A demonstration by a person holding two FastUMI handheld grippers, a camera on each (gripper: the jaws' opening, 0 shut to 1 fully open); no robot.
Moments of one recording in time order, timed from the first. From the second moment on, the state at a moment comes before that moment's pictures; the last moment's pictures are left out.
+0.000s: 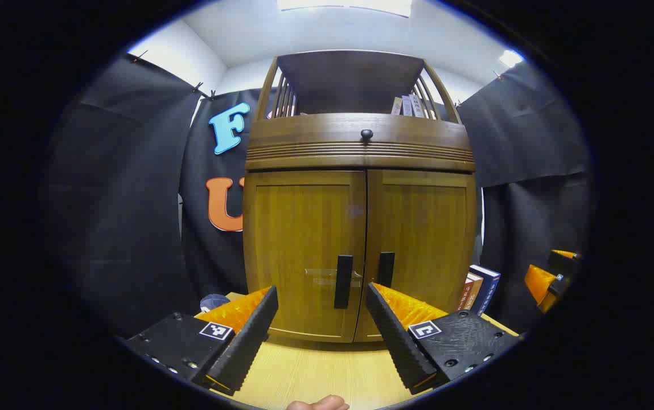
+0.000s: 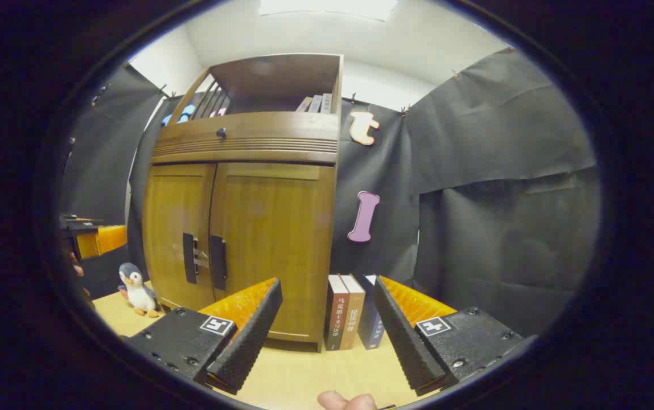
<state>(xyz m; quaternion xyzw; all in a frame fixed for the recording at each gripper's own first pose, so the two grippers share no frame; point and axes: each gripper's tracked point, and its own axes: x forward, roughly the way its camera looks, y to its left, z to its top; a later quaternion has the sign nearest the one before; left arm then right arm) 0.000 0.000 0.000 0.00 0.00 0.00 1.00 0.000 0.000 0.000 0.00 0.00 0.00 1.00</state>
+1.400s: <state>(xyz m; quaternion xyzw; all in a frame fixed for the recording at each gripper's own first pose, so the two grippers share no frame) 0.007 0.063 0.023 0.01 -0.01 0.01 1.00 0.054 0.114 0.021 0.03 0.03 0.05 1.00</state>
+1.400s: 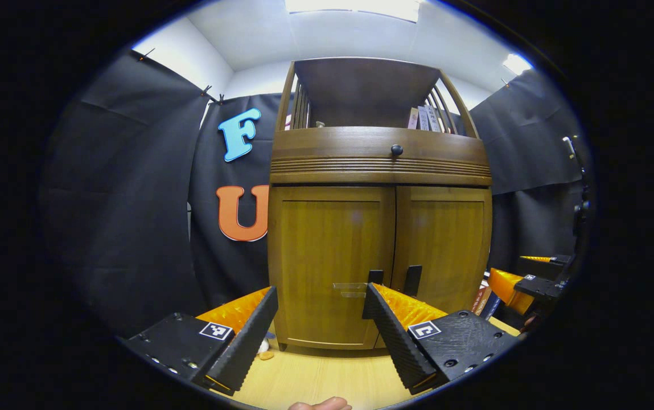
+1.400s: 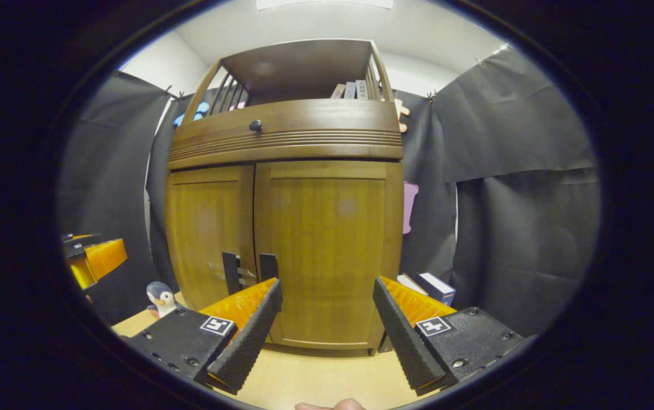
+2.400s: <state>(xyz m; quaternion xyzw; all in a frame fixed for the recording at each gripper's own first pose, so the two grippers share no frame) 0.011 0.132 -0.003 0.00 0.03 0.01 1.00 0.164 0.224 -0.046 0.04 0.14 0.08 0.99</state>
